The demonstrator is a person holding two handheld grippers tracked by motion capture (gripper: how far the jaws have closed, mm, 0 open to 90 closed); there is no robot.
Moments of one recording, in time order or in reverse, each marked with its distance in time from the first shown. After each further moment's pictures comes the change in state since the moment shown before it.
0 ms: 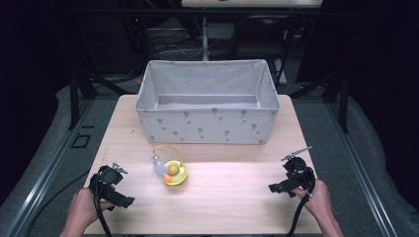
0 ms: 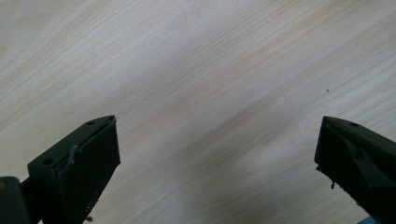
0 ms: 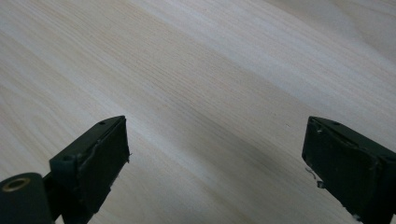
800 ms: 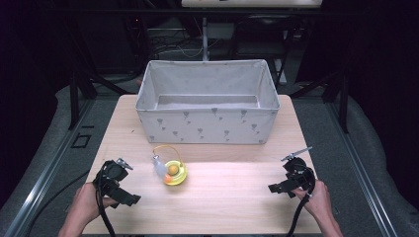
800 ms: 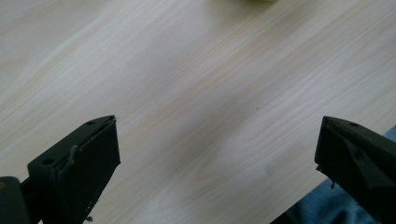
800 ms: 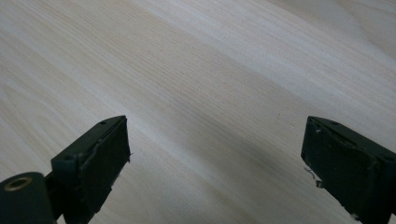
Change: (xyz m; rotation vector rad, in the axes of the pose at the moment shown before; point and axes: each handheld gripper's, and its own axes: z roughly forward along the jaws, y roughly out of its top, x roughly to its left) left arm -0.018 0.023 -0.032 -0.034 -0.100 0.051; right arm 0.000 -0.001 -0.001 0.012 0.007 -0.003
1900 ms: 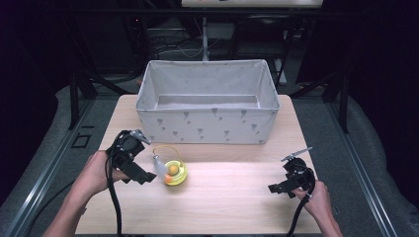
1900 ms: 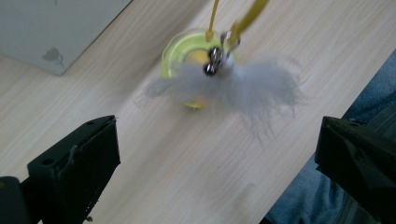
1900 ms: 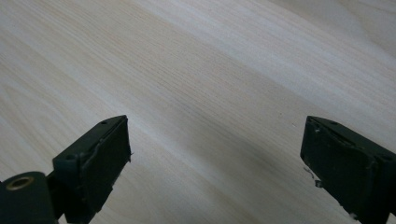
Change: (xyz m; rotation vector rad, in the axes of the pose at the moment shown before) left arm -0.031 0.088 -0.063 -0.049 -0.054 0.223; right arm 0.000 -0.001 0.000 -0.004 -0.008 -0.004
